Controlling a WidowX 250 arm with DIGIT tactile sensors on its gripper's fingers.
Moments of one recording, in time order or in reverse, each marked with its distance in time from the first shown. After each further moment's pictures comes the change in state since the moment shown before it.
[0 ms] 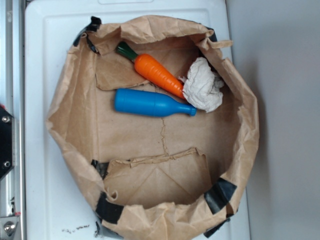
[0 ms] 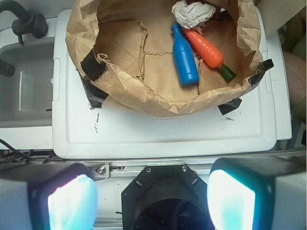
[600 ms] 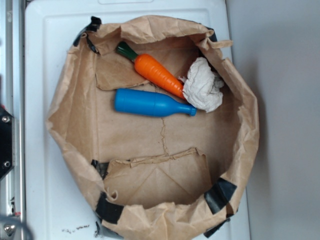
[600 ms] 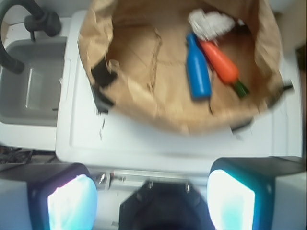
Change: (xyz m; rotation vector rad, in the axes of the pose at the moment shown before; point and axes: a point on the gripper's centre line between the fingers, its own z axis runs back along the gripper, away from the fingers) arm 0.025 -0.001 -0.015 -0.032 -0.025 -0.106
